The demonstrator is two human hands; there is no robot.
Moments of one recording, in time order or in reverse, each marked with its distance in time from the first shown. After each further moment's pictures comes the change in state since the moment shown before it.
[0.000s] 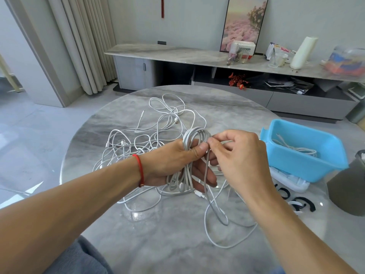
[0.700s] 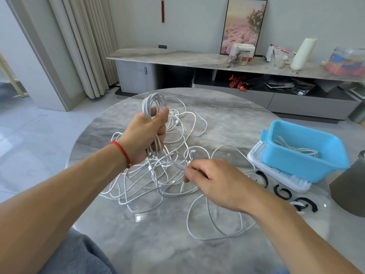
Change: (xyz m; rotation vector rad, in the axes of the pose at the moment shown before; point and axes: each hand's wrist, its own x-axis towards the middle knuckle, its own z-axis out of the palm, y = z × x) left_hand -0.003 0.023 -0.052 -0.139 0.596 0.194; right_hand -0.011 0.006 0.007 -0.197 -0.699 -0.189
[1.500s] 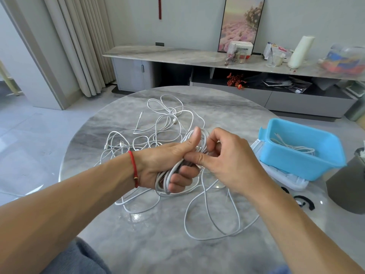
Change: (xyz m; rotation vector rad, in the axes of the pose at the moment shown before) left_hand -0.032 -0.008 0.039 0.006 -0.745 -0.571; right_hand 0.006 0.002 -0.019 0.233 0.445 0.064
